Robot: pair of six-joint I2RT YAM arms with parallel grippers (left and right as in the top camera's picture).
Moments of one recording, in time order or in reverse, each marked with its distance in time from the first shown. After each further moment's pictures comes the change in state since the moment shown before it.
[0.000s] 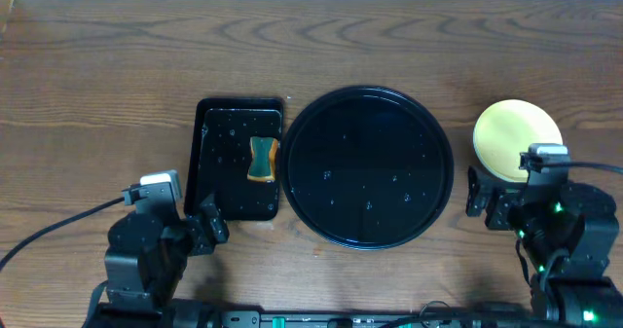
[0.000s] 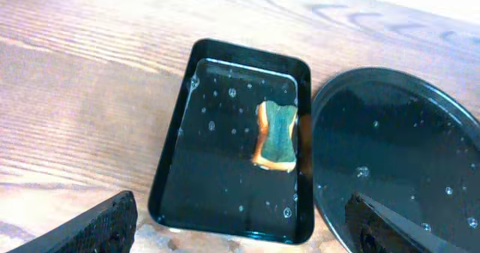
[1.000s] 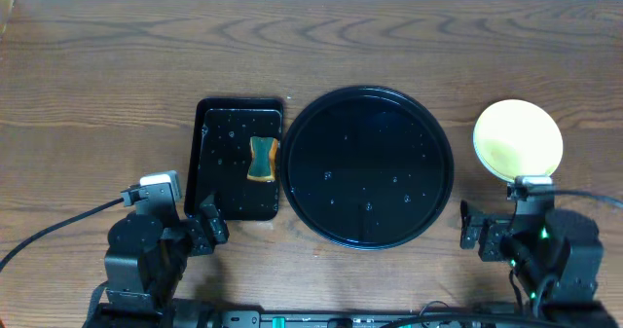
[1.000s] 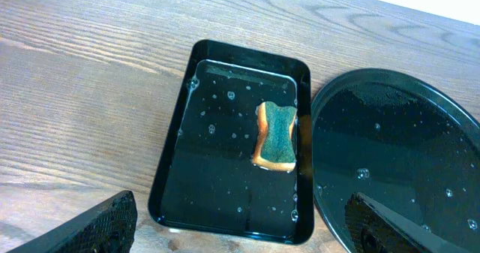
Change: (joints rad) left arm 0.000 -0.003 -0.002 0.000 0.000 0.000; right arm 0.046 -0.154 -0.089 -0.141 0.034 -0.002
